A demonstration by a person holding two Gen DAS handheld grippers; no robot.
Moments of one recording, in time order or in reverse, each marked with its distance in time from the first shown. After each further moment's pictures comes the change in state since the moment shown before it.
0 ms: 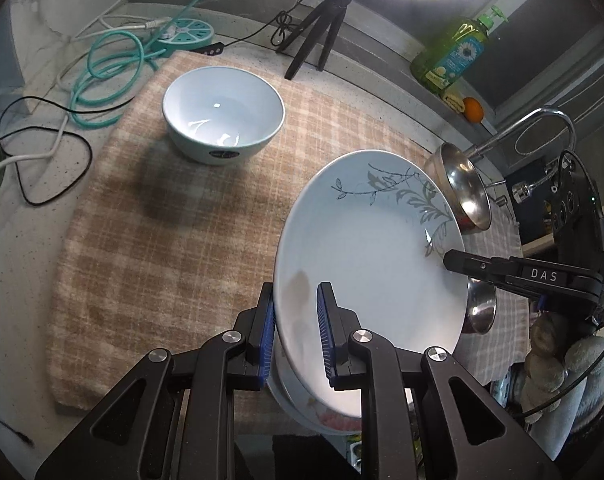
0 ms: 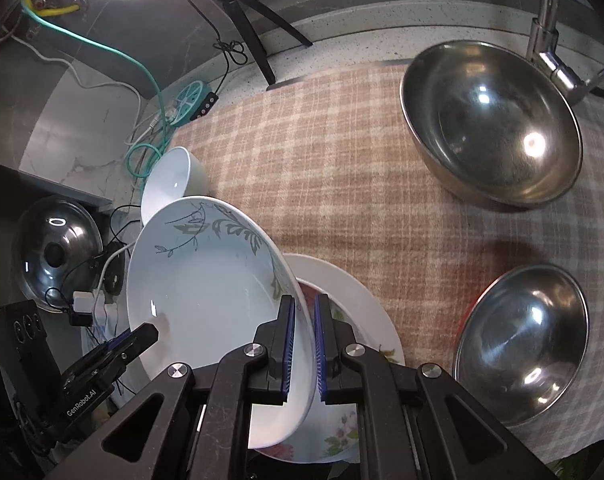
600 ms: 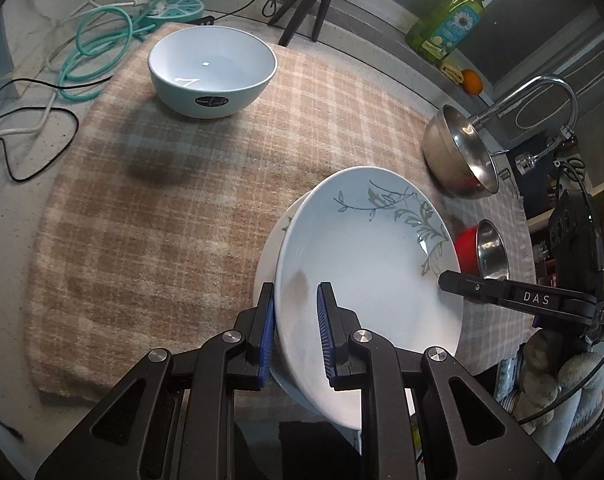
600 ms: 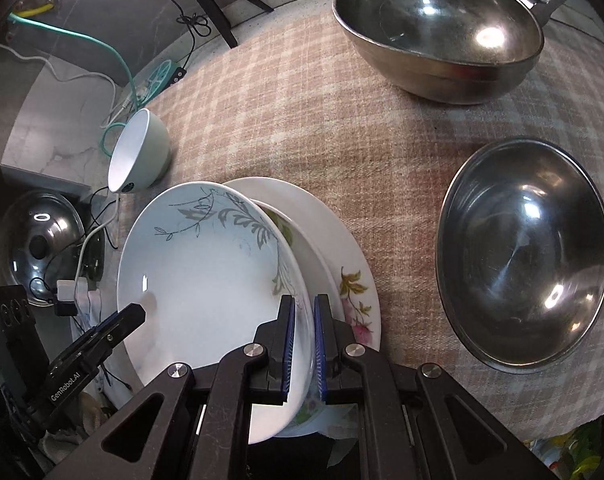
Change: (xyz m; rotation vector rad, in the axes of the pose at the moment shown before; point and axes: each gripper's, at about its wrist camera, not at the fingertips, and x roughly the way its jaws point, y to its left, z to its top) left arm 0.019 -0.002 -0.024 0.036 0.050 -0.002; right arm 0.024 -0.030 -0.044 0.068 0.041 -0.021
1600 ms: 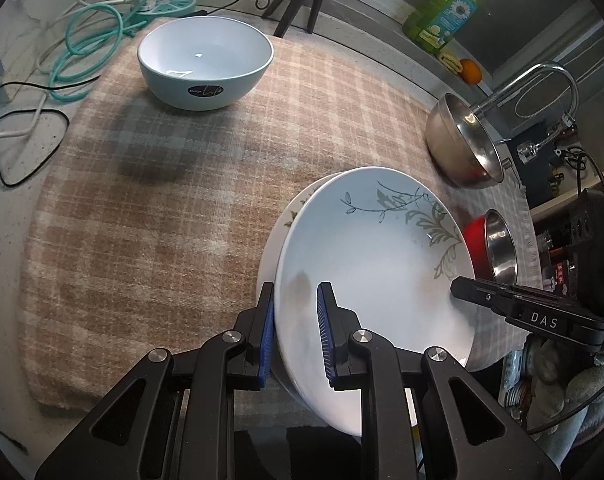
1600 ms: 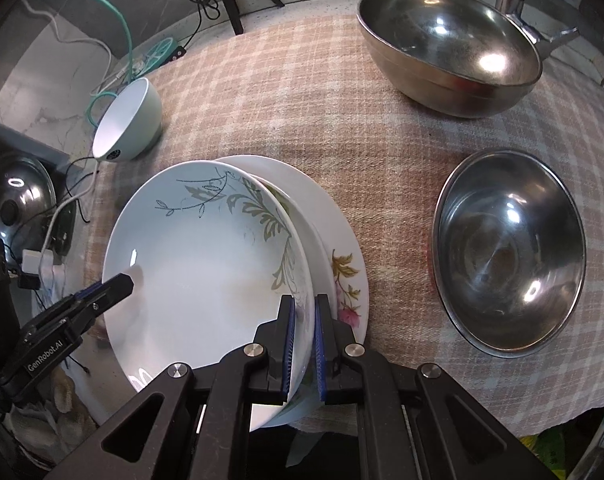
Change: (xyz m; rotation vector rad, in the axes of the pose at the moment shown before) left arm 0.011 0.002 -0.001 0.032 0.013 -0.002; right arm 0.001 0.023 -0.010 -0.126 -0.019 -0.160
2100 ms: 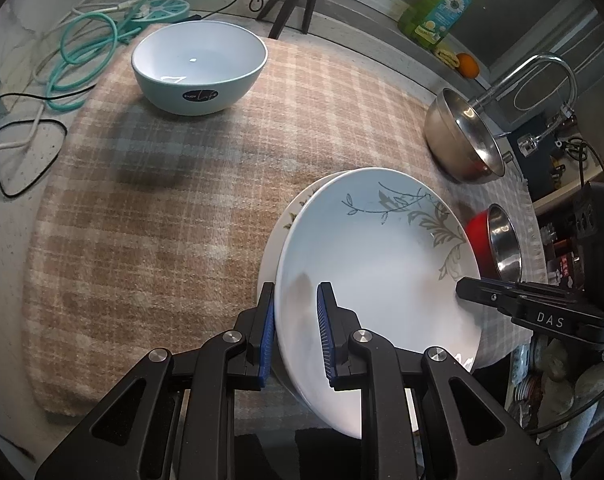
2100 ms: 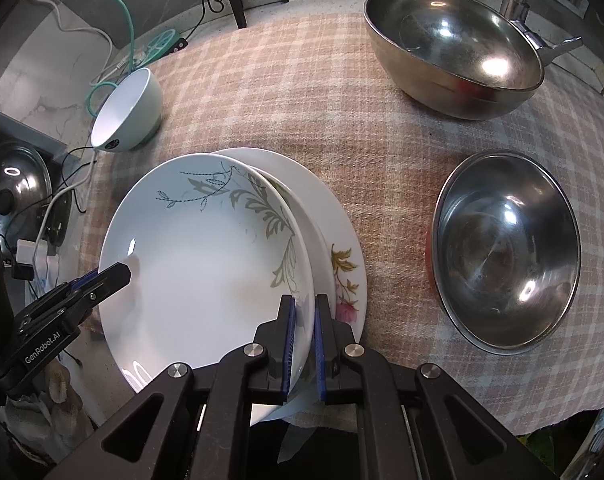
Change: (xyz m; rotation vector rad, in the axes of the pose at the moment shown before) left arm 0.002 -0.003 0.000 0.035 -0.005 0.016; right arm 0.001 0.002 0.001 -0.011 0.020 -0.014
